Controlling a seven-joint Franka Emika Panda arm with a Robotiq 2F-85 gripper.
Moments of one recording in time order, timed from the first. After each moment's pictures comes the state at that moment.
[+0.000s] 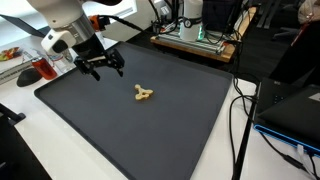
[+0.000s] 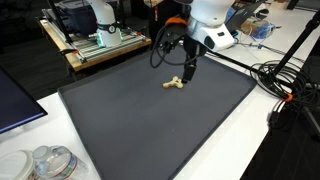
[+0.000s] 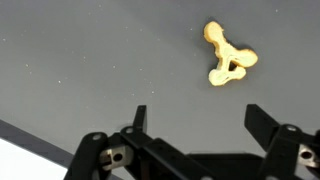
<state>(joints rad) -0.04 0.70 0.02 -1.37 -0.01 1.91 -0.65</state>
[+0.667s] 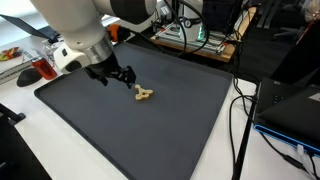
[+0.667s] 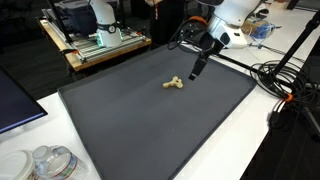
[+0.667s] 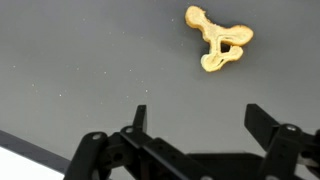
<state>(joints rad) 0.09 0.80 0.01 -1.22 -0.17 1.81 -0.25</state>
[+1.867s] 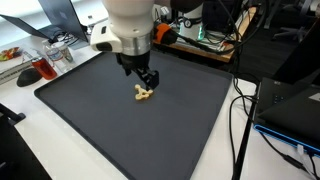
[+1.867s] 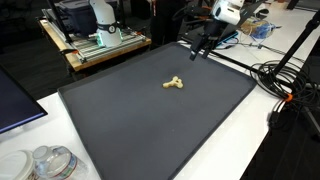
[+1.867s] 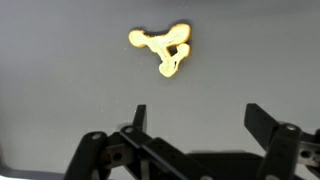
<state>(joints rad) 0.26 0.61 -0.03 -1.50 -0.24 1.94 0.43</state>
